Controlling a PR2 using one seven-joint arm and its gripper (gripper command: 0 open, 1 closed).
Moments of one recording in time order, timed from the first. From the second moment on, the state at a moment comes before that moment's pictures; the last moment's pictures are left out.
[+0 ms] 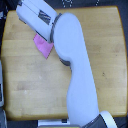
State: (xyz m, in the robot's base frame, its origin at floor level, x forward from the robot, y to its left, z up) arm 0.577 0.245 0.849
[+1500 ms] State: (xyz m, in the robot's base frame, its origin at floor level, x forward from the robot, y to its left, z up) arm 0.520 -0.019 1.025
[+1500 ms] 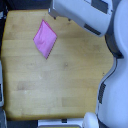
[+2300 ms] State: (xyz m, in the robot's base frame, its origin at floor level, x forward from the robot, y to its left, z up) arm 0.470 -0.224 1.029
